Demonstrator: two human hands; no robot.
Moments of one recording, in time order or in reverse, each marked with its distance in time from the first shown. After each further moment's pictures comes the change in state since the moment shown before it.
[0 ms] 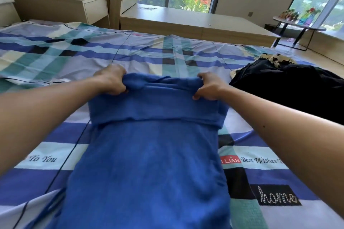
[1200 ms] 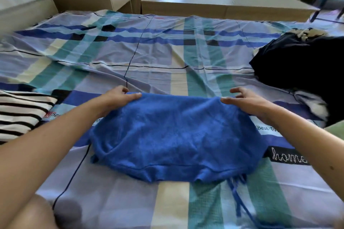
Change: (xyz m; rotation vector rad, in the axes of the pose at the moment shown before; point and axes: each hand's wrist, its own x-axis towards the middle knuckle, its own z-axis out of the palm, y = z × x) left_hand -0.135 -0.051 0.043 -0.604 -0.158 -0.335; right_hand -0.126 0.047 0.043 0.583 -0.170 0.217
